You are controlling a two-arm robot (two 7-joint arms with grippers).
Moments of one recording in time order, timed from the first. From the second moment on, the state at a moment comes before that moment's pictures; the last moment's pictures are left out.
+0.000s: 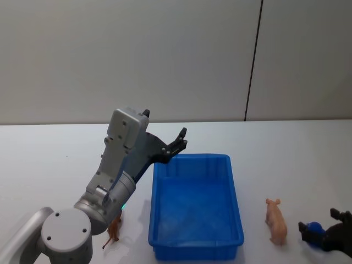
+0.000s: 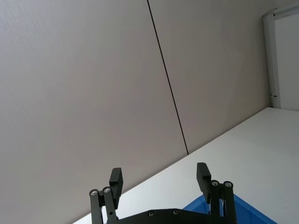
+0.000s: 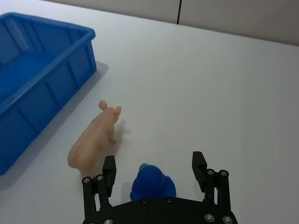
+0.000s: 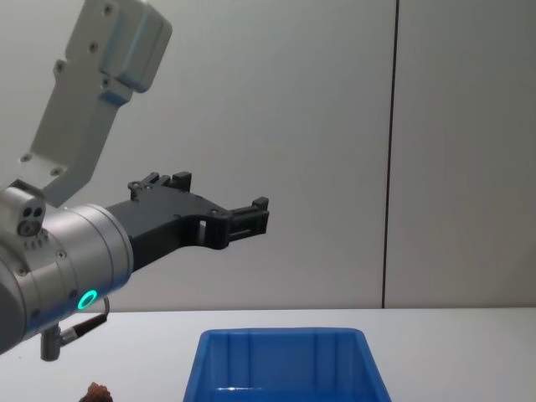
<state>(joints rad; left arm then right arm) -0.24 0.38 0.45 -1.63 -0.20 0.01 -0.01 -0.09 0.47 -0.16 -1.62 0.33 0.28 0.25</state>
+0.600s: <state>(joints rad) -0.24 0.38 0.45 -1.63 -0.20 0.01 -0.01 -0.10 0.47 -0.17 -1.58 0.31 0.29 0.27</state>
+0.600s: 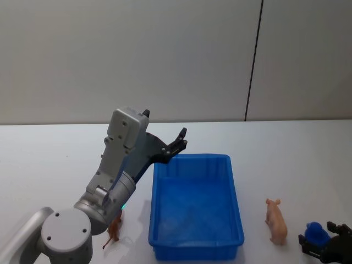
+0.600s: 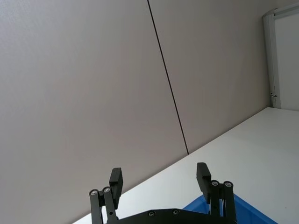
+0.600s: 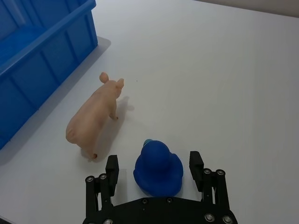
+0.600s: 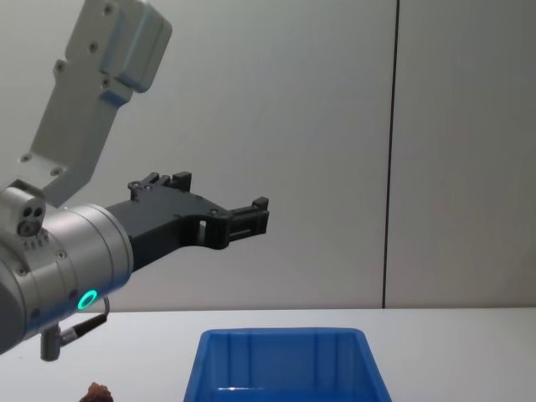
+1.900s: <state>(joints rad) -0.24 0.38 0.45 -1.63 -0.20 0.01 -0.01 -0.04 0.43 -0.18 -1.64 0.34 0.18 0.32</state>
